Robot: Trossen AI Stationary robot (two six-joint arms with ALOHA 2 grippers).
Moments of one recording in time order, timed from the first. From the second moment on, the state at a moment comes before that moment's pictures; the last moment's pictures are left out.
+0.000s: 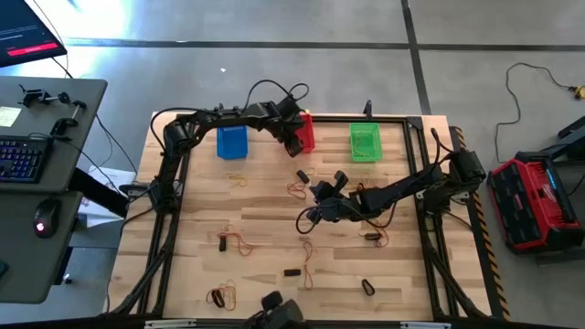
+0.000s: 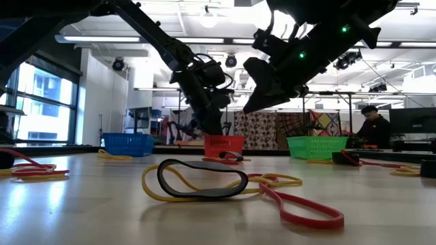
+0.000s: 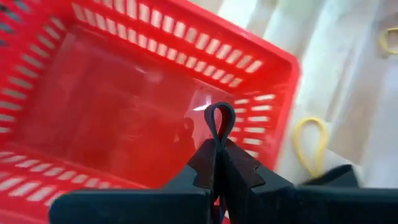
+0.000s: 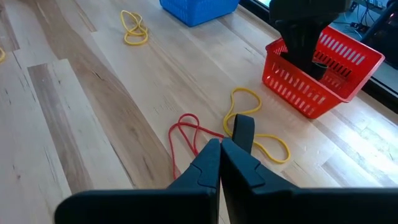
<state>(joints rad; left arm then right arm) 0.57 2.13 1.57 -0.51 0.22 0.02 0.21 1.69 0.87 0.07 0.74 0.42</state>
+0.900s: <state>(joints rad) 0.68 2.13 1.86 -0.81 0.15 0.35 0.21 1.70 0.87 0.07 0.73 0.42</state>
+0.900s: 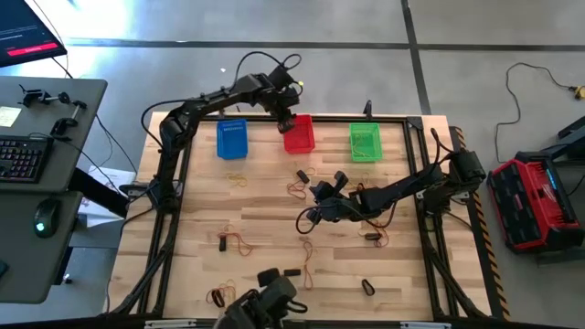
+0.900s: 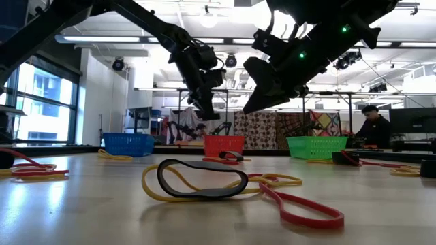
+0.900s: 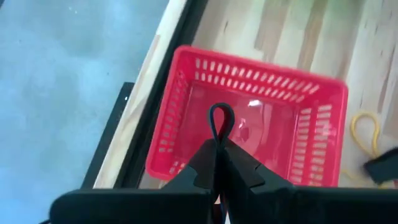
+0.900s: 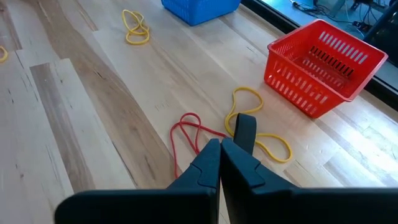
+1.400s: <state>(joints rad) 0.63 2.19 2.02 -0.93 0.17 0.47 0.16 1.70 0.87 0.10 0.65 0.38</state>
